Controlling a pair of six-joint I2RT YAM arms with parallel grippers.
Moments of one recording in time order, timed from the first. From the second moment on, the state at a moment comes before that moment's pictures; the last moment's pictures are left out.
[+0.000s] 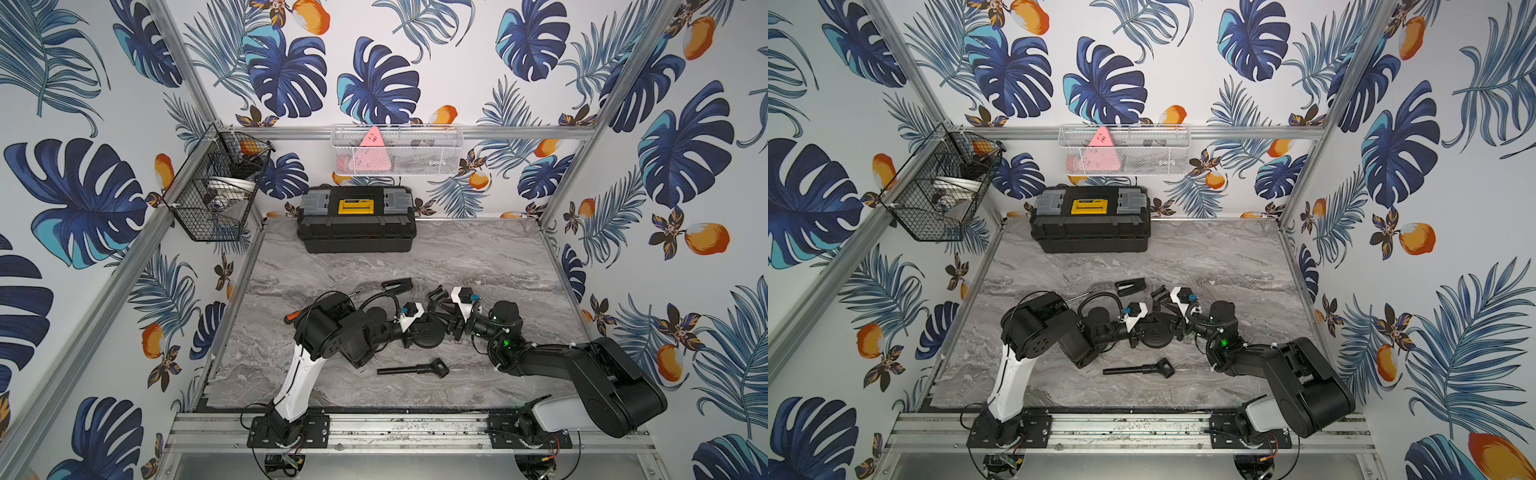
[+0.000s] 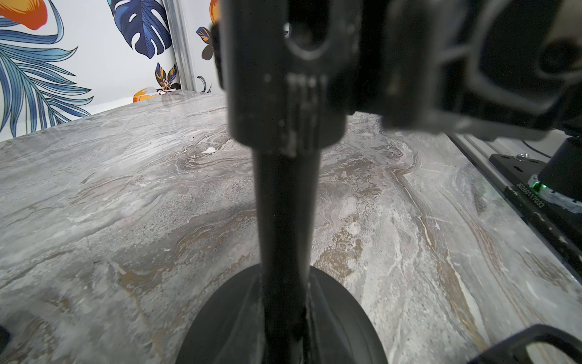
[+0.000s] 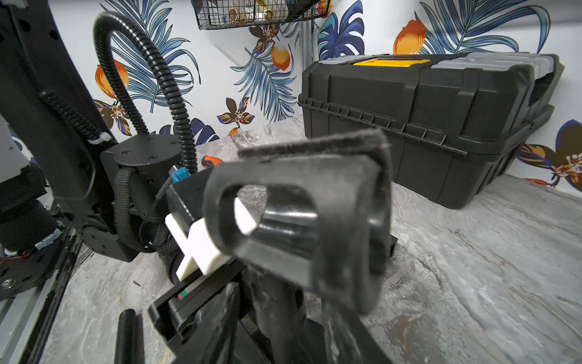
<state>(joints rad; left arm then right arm) -0.67 2.17 0.64 1.42 0.52 0.02 0.41 1.43 0.29 1.03 -0.65 0.01</state>
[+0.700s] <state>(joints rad) -0.67 2.18 0.65 1.42 0.52 0.02 0.41 1.48 0.31 1.13 -0.66 0.01</state>
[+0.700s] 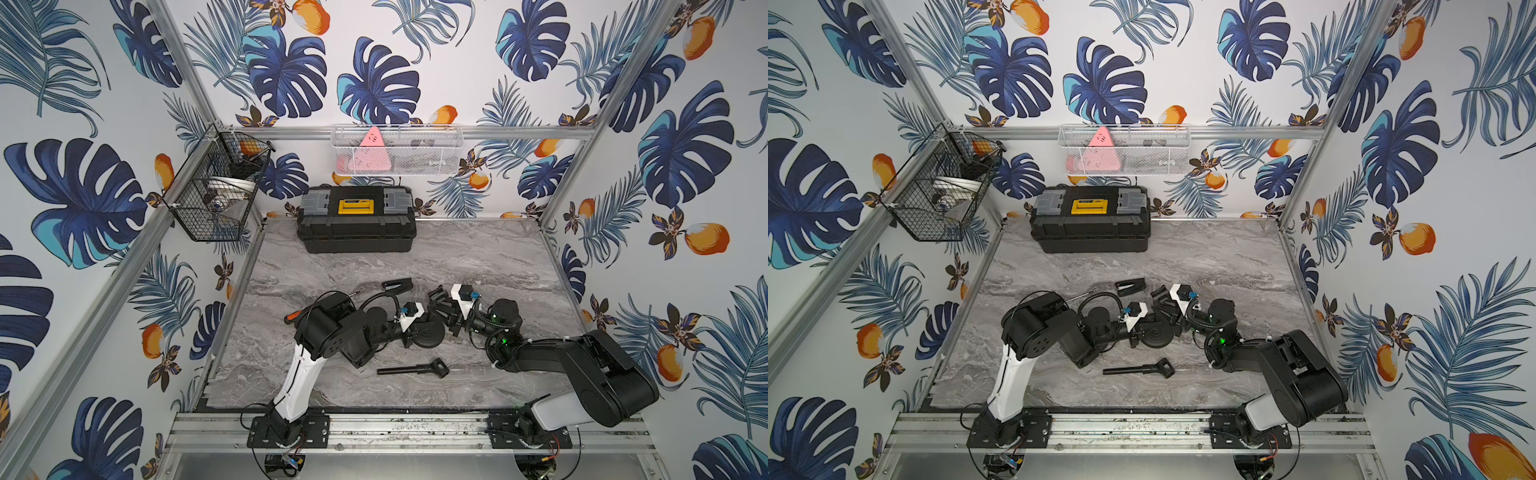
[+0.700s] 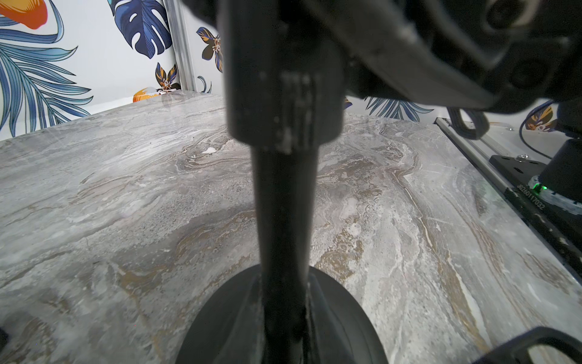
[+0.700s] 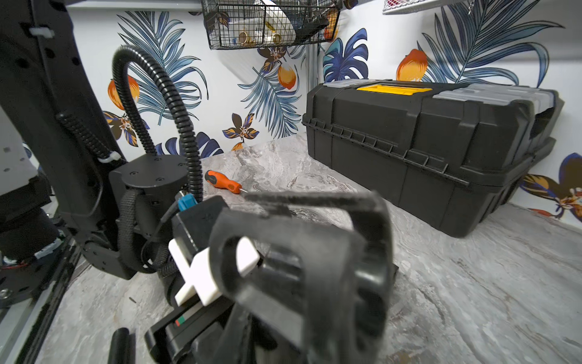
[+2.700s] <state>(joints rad) -0.67 2.15 0.61 1.37 0.51 -0.03 0.92 1.39 0.29 0.94 0.50 0.12</state>
